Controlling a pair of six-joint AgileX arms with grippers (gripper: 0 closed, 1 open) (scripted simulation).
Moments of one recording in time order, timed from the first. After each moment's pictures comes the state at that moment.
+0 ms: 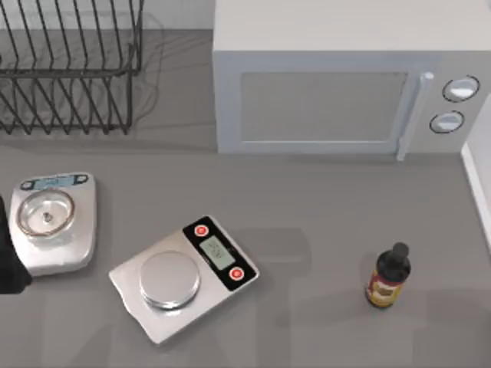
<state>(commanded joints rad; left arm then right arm) 0.00 0.00 0.00 0.00 0.00 0.00 -0.23 1.55 0.57 -0.58 0.00 0.35</state>
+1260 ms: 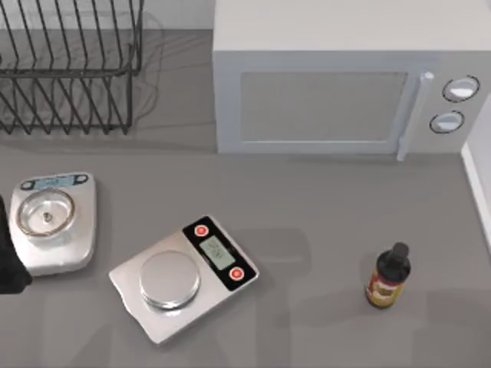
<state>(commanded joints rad) 0.00 0.00 0.00 0.00 0.00 0.00 -0.23 1.48 0.61 -0.66 0.02 0.35</state>
